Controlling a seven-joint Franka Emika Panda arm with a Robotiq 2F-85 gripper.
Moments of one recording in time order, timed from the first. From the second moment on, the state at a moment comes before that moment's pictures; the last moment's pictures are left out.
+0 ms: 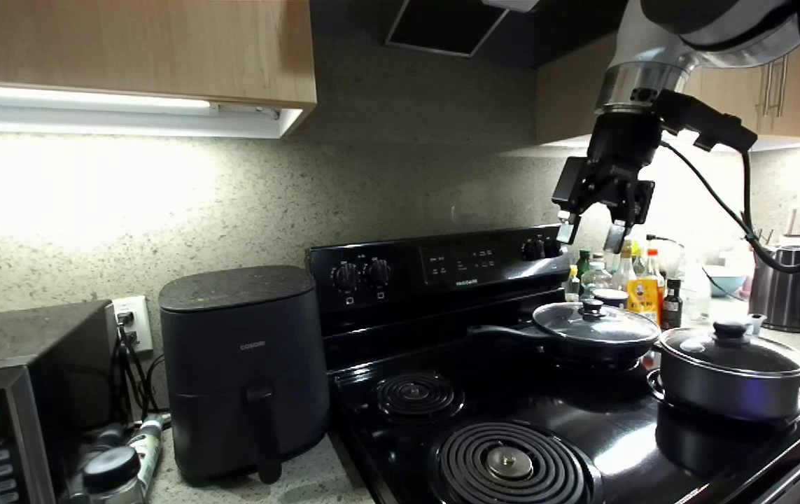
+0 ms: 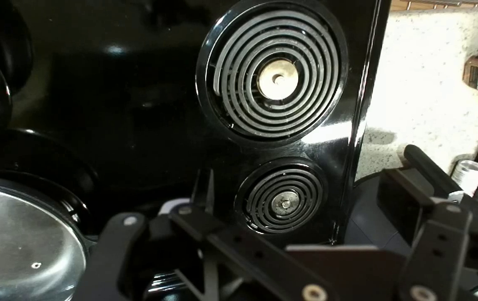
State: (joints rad) arm 0.00 -0.60 -0.10 -2.44 0.17 2.02 0.06
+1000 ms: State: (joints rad) arm -0.18 -0.47 -0.21 -2.35 0.20 2.07 0.16
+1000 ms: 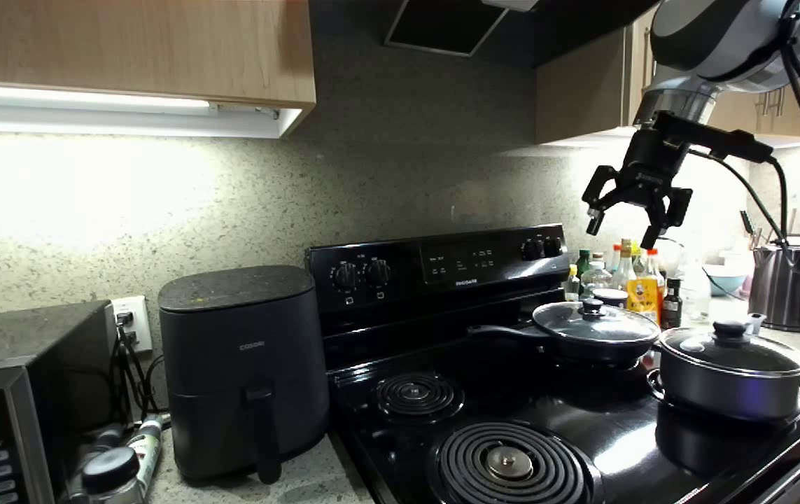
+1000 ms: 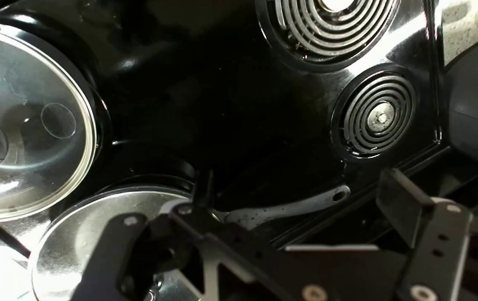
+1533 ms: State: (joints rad) arm -0.20 -0.40 -0.27 -2.37 0.20 2.06 0.15
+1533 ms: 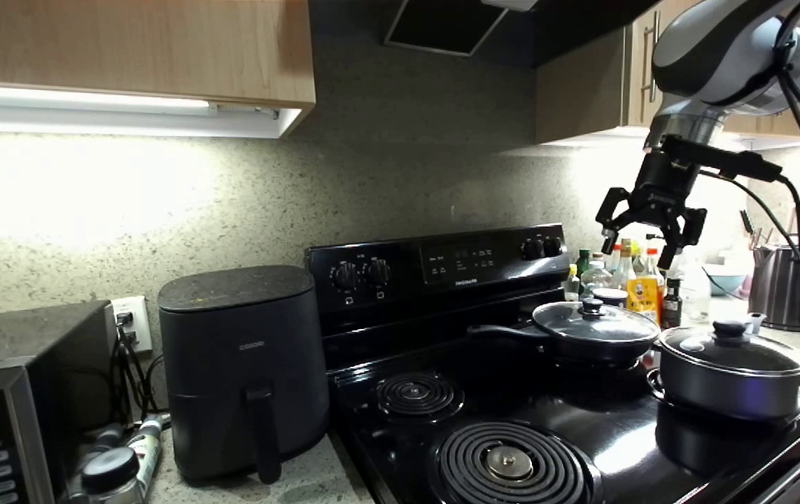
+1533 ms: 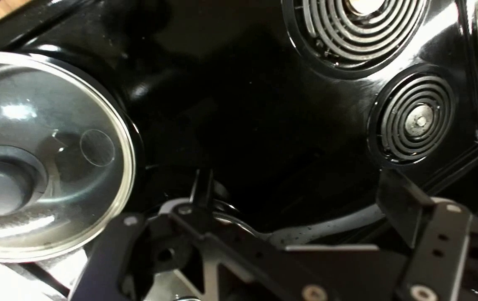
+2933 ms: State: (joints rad) arm -0.42 -0.30 -0.33 -2.40 0.02 2.09 0.39
